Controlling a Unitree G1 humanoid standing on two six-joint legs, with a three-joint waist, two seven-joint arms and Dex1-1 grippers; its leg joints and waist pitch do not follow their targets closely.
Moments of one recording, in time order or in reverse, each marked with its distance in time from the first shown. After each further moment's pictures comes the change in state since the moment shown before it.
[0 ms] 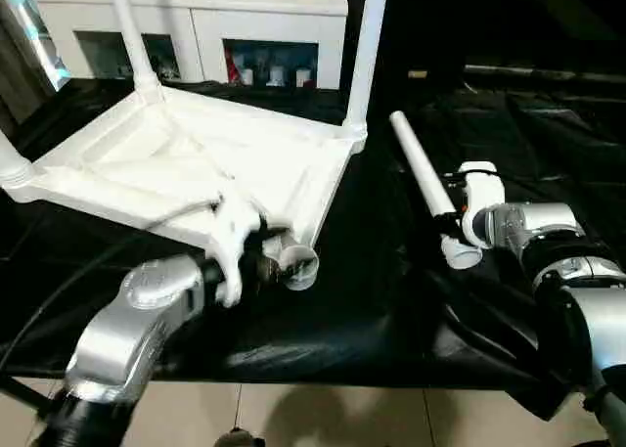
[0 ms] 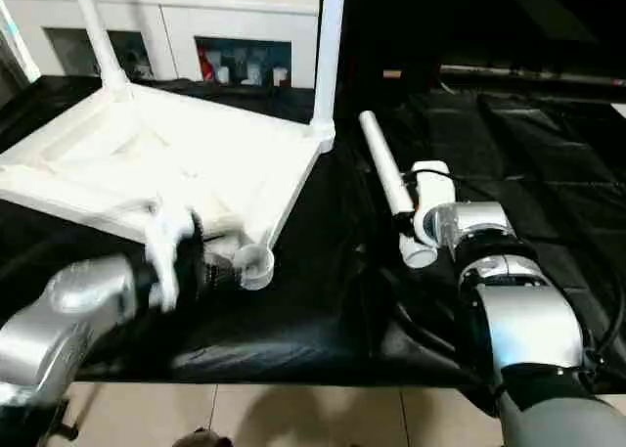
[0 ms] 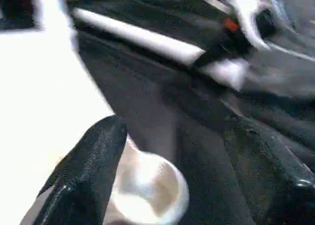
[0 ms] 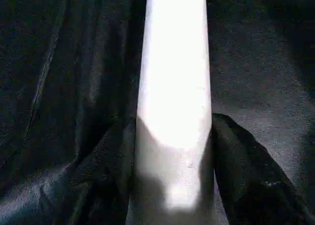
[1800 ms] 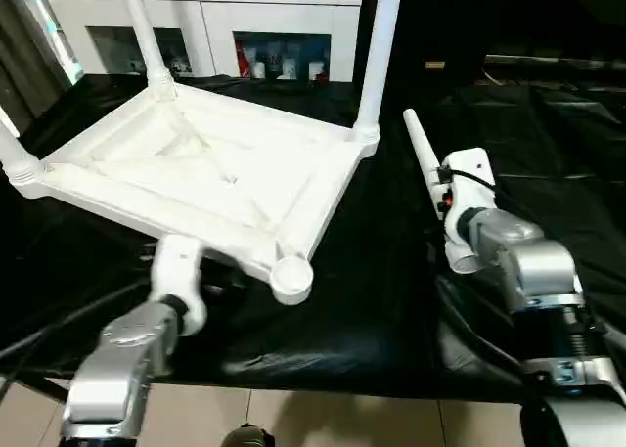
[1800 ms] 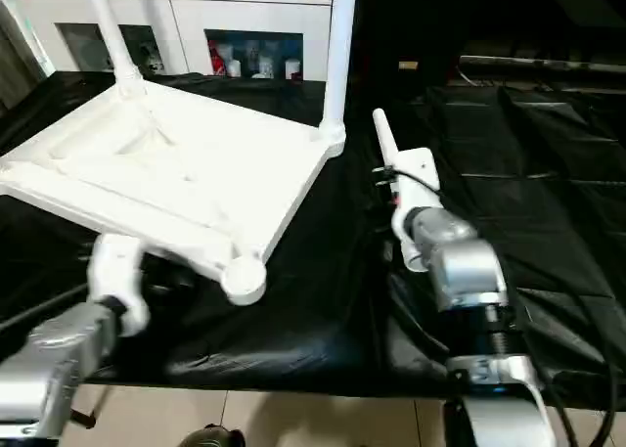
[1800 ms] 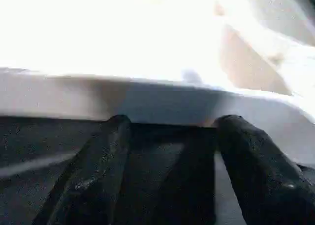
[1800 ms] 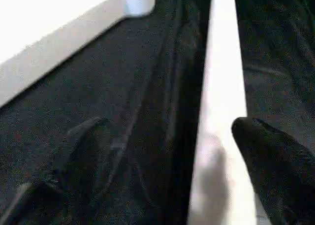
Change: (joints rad) left arm 0.195 -0.083 0.077 0.039 0.141 0.041 0.159; right arm 0.416 0.088 0.055 -0.980 0.033 0.225 -0.065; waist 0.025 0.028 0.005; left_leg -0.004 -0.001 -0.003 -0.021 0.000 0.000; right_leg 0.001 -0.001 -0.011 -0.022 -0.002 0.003
